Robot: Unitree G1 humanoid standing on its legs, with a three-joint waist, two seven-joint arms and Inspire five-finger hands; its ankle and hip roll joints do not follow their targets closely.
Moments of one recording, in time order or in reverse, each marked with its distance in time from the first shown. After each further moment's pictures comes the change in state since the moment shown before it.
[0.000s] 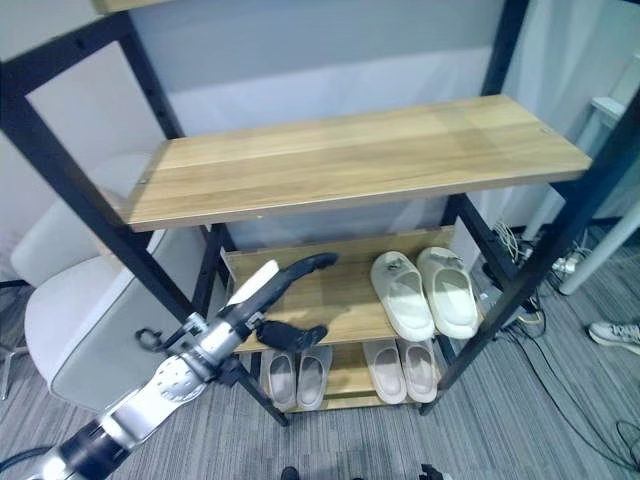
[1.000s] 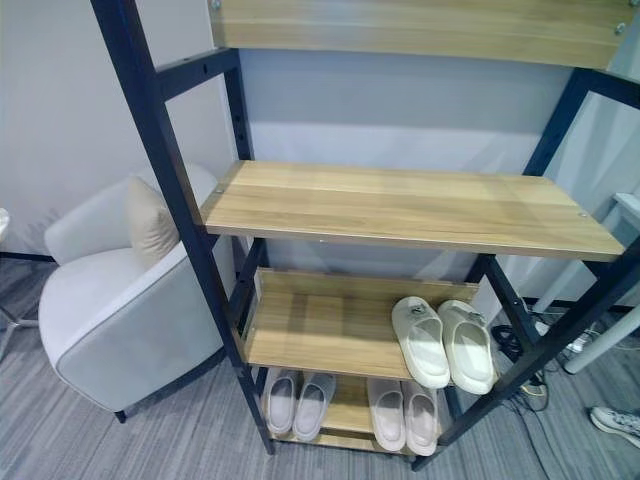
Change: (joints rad) left arm 0.187 -0.316 0.363 1.484 0.153 0.138 0.048; right arm 0.037 0.020 -0.022 0.060 0.009 0.061 0.119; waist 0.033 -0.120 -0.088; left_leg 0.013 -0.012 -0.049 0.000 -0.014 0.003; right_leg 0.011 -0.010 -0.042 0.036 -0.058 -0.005
